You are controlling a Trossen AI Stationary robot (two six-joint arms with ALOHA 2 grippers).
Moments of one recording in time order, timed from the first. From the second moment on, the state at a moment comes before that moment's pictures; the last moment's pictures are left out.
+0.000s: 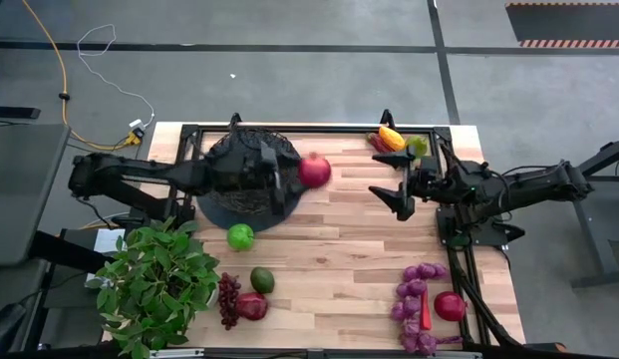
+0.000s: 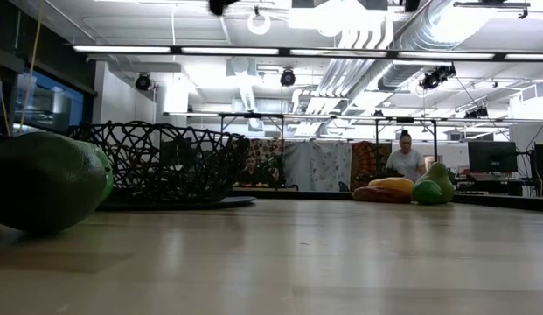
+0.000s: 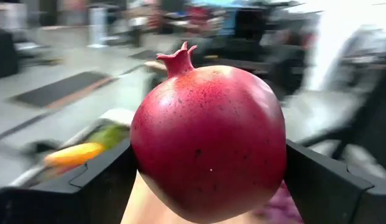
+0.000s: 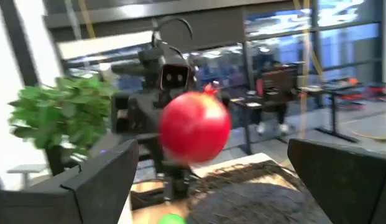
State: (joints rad) left arm 0.13 1.25 1.04 0.13 -0.17 -0.20; right arm 0.12 0.81 0.65 0.36 0.31 0.10
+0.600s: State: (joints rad) left arm 0.40 1.13 1.04 -0.71 -0.36 -0.33; right arm 0.12 0.79 0.65 0.24 0.43 0.18
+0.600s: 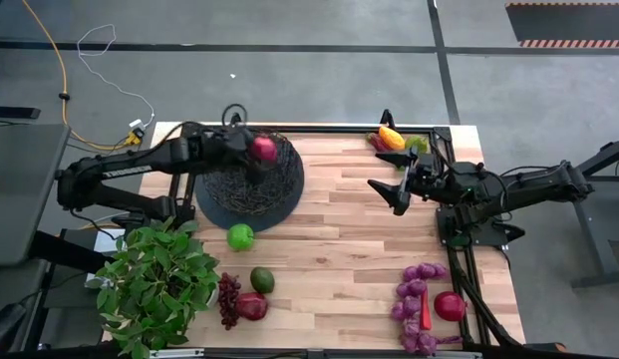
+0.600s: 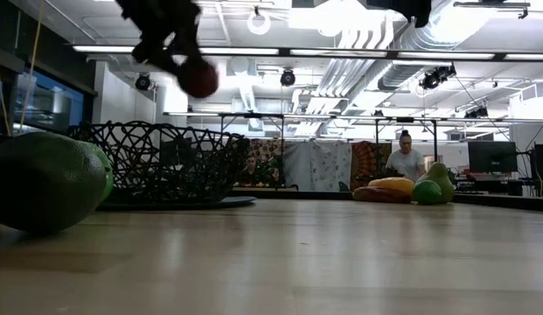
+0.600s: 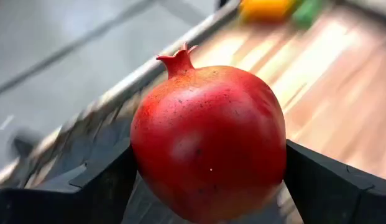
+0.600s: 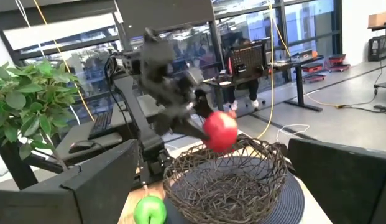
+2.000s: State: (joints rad) left arm 0.41 1.60 0.98 -0.63 -0.31 -0.68; right arm 0.12 0.79 0.65 0.22 0.42 0.19
